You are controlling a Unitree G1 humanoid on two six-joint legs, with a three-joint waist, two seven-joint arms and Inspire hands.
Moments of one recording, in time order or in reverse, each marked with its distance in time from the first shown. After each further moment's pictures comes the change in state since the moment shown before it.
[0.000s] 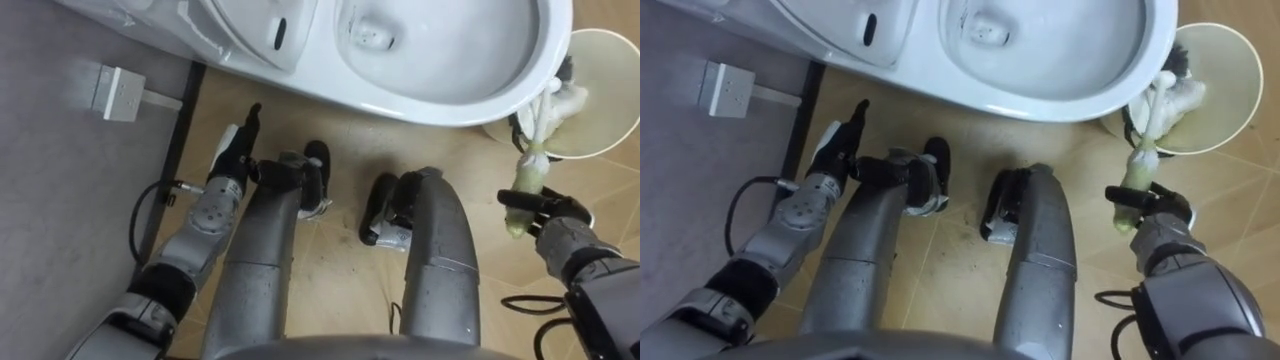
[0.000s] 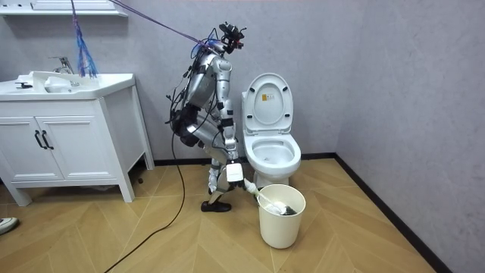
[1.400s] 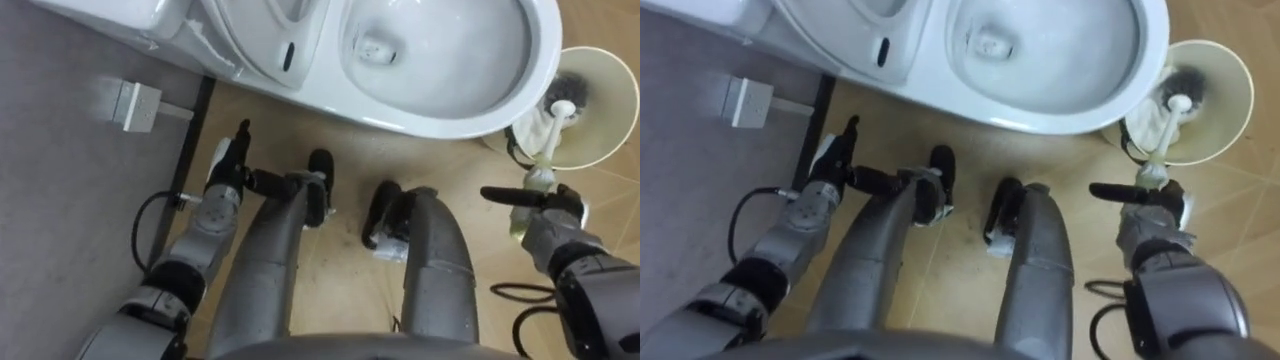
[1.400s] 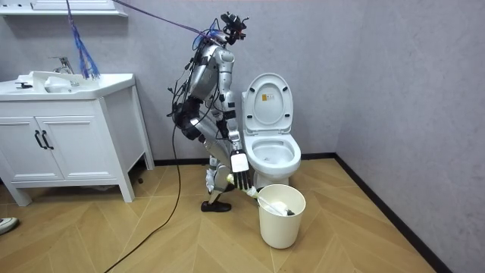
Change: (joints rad) left arm -0.038 -0.055 0.064 0.109 0.067 0.002 0.030; right arm -0.011 0.026 -0.174 -0.089 -0.341 0.031 -0.170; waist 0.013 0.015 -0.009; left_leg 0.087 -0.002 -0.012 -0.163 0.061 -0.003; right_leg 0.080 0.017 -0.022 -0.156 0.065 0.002
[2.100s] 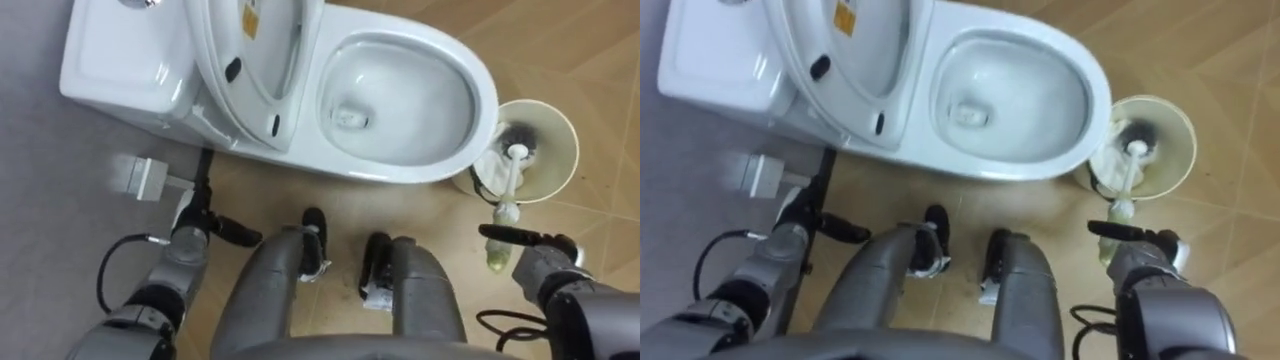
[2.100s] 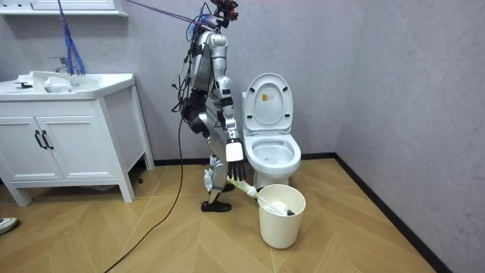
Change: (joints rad) left arm 0.014 0.004 0.152 0.231 0.079 0.038 -0.016; right arm 0.069 0.080 -0.098 0.076 -0.013 0.006 -0.036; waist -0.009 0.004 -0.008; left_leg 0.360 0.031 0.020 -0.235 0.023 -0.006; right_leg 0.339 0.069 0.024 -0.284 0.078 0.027
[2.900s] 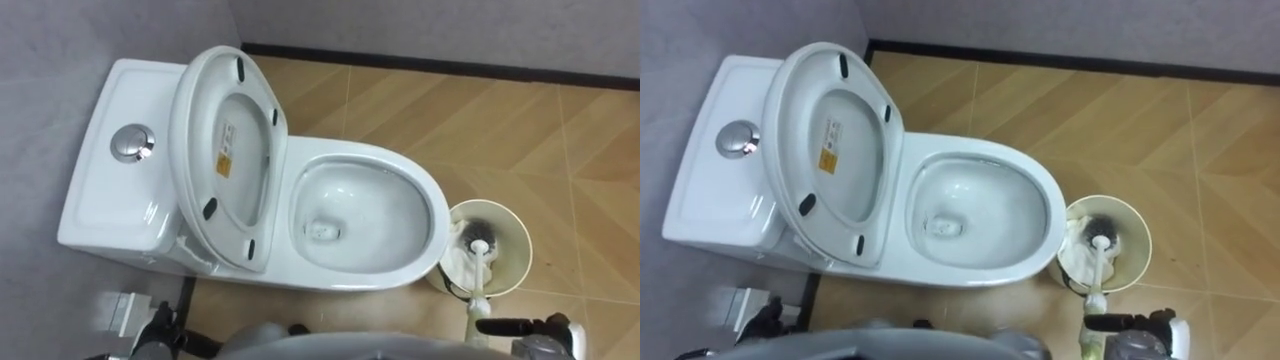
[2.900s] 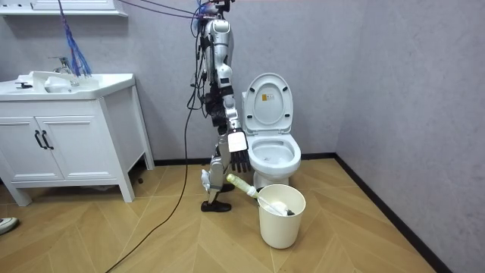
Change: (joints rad) left arm 0.302 0.017 0.237 0.117 0.183 0.019 -0.016; right arm 0.311 0.077 -0.139 -0.067 -0.355 -0.024 -0.044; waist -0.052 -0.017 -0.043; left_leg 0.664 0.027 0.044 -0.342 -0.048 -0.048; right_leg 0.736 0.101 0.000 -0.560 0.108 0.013
